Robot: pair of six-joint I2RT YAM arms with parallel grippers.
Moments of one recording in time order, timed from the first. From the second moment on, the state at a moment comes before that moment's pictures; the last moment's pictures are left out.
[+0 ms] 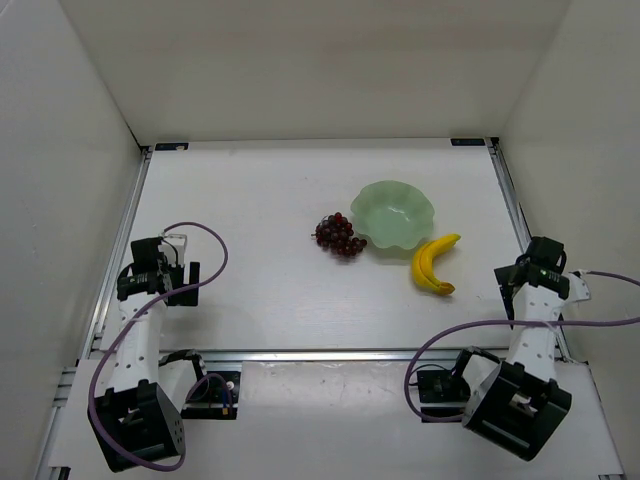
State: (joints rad) left arm 0.25 0.92 0.63 -0.73 -0.04 0.30; right arm -0.46 0.95 0.70 -0.87 0.30 0.92
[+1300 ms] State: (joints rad) left arm 0.24 0.92 0.61 -0.73 -0.04 0.31; right arm 0.28 1.49 1.01 -0.80 0.34 0.51
